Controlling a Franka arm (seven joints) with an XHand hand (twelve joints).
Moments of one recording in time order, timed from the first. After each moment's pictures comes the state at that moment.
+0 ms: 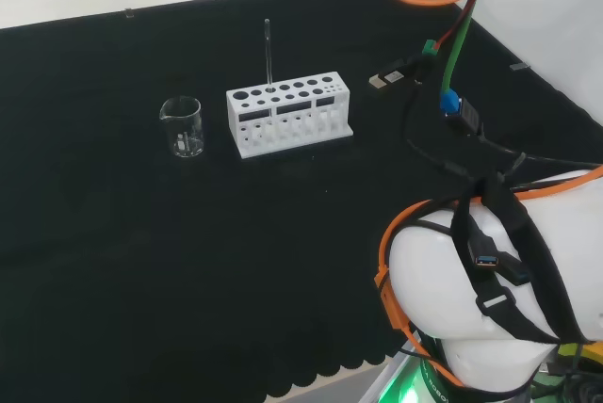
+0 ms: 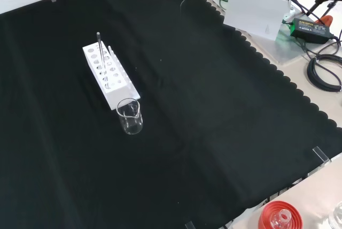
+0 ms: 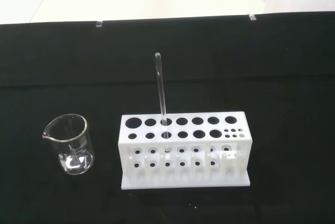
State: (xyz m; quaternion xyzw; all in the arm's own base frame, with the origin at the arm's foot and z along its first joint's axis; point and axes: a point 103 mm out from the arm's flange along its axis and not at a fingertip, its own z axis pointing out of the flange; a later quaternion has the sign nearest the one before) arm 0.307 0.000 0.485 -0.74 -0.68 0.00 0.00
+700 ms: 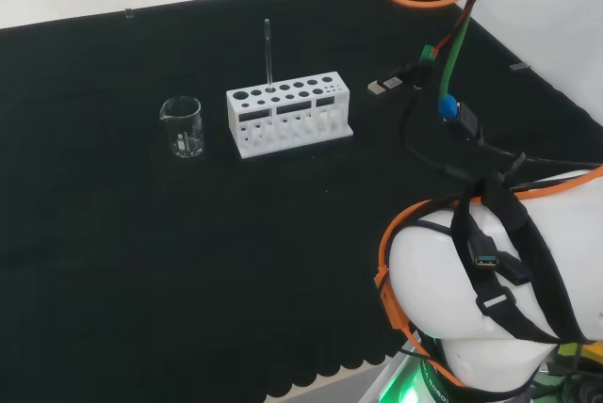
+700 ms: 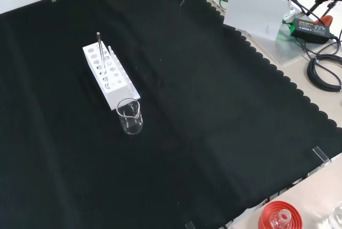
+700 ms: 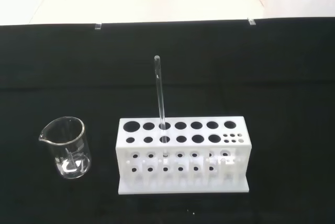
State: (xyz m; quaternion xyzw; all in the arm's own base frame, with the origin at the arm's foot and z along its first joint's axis) arm 0.312 0.002 0.481 -0.73 -0.68 0.00 -0.01
